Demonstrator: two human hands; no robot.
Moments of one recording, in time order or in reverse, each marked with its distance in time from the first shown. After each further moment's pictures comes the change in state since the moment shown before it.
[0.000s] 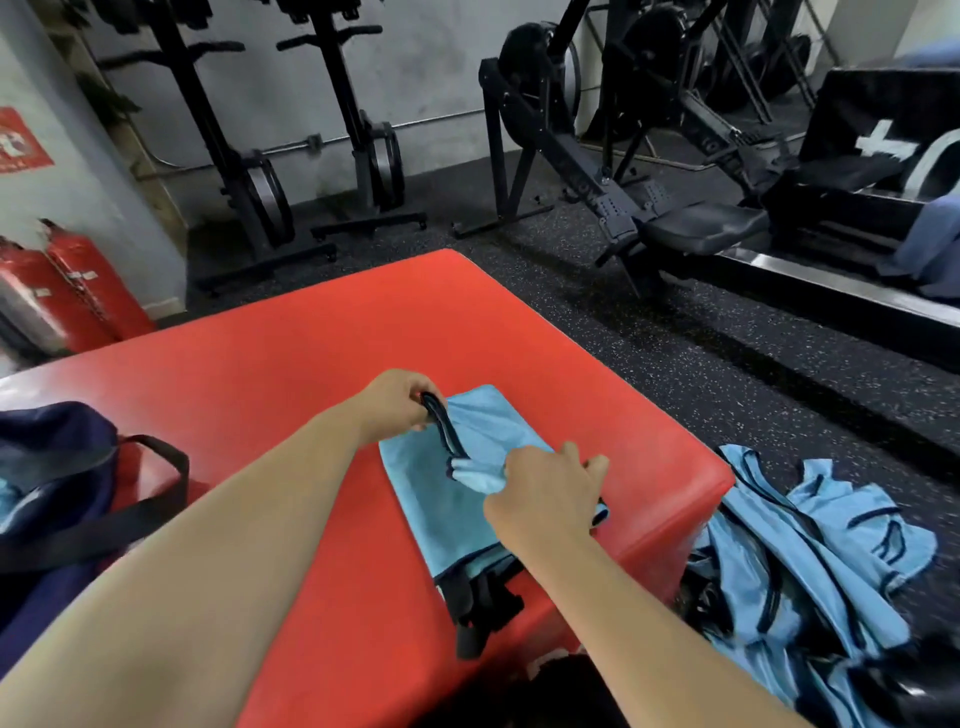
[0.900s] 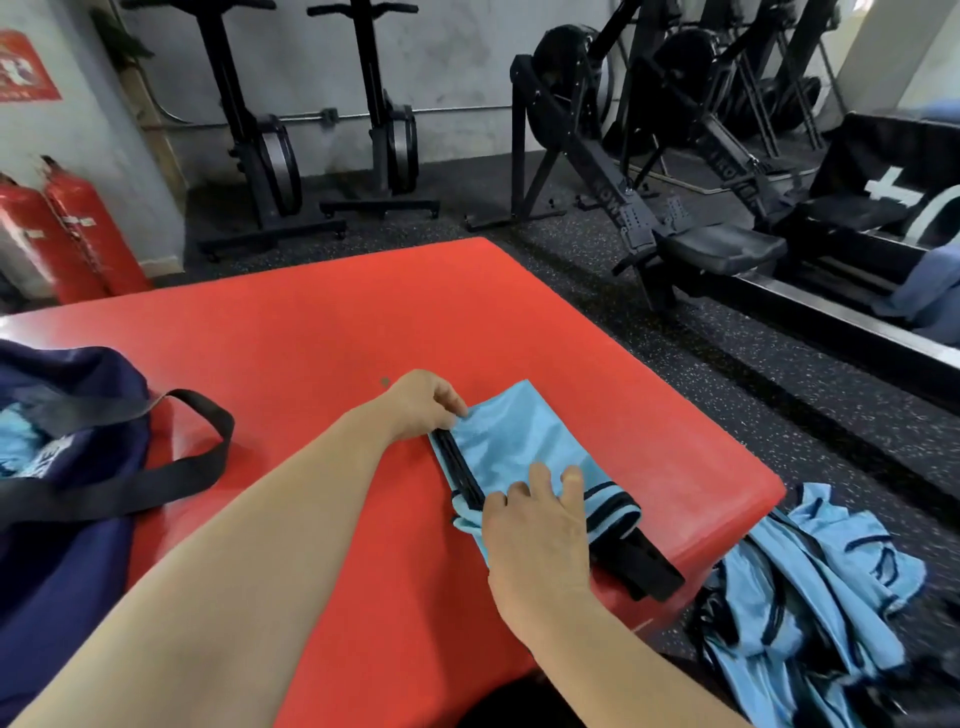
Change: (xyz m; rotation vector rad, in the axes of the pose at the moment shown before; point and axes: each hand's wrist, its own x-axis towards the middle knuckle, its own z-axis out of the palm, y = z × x) left_hand -0.008 -0.054 -0.010 -0.038 0.023 0.007; right_hand -0.046 -0.060 0.040 -0.454 0.012 -0.358
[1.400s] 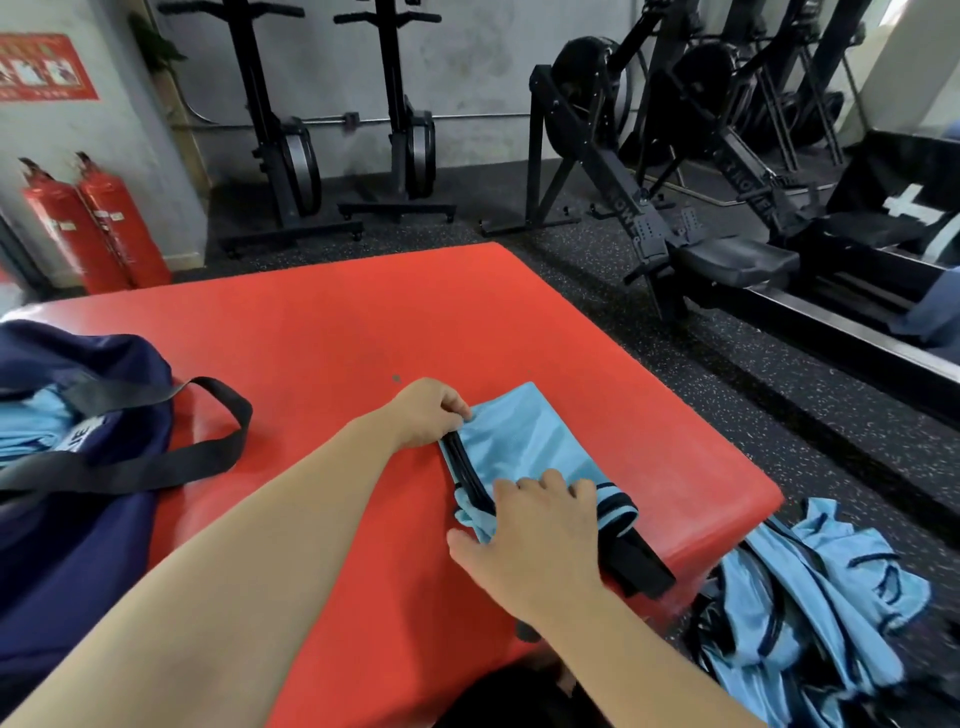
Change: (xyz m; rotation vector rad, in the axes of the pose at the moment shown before) left_hand -0.017 -0.001 0.007 0.050 0.010 -0.030; right_hand -0.005 0.003 0.004 0.292 0.221 0.100
